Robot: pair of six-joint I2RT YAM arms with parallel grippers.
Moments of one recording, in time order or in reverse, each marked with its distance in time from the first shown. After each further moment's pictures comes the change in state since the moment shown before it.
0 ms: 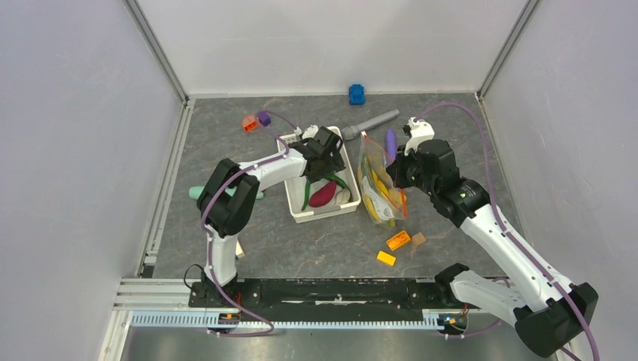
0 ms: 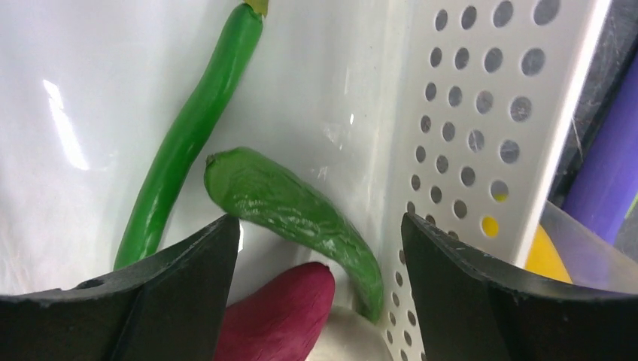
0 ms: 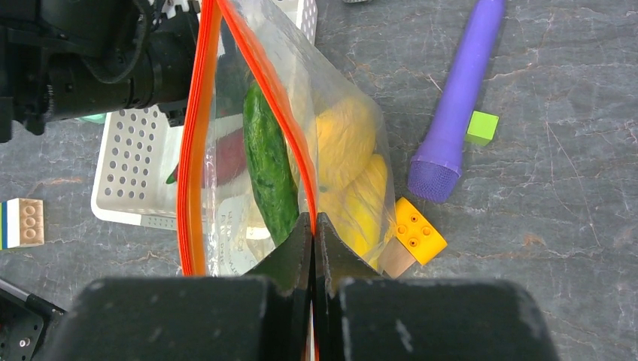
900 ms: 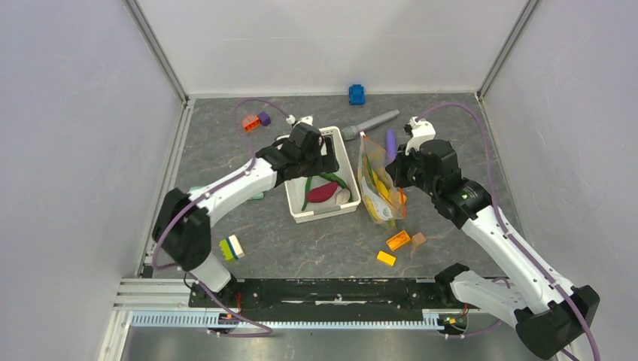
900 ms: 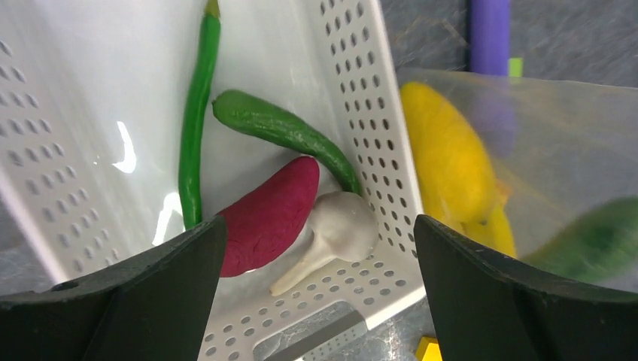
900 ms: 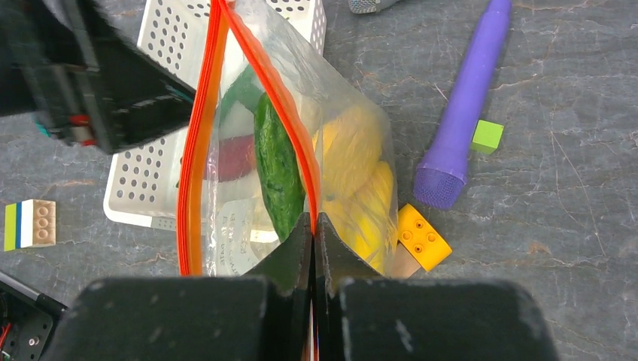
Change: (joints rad) left arm -0.008 -0.416 -0.174 0.013 0.064 0.295; right arm 0.000 -0.013 0.000 0.014 -0.014 0.002
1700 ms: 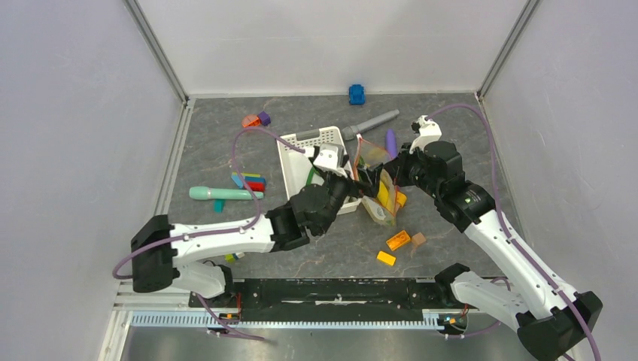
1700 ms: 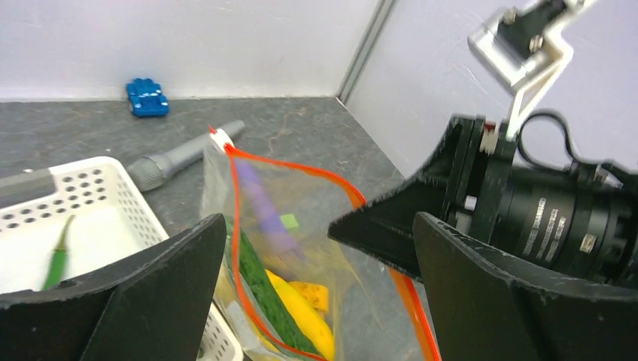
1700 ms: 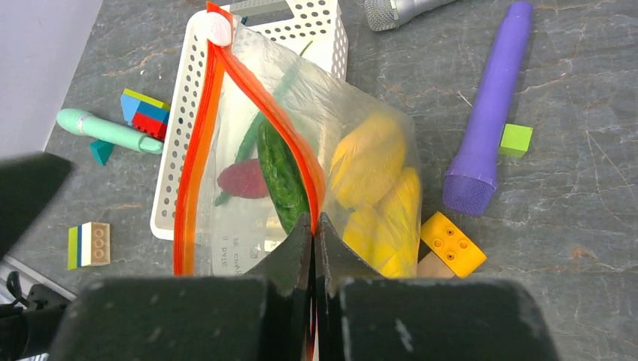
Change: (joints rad) left arm -0.562 -0.164 -0.309 1.053 -0.569 0.402; right arm 0.000 -0.034 -0.016 0.045 -0.013 0.118
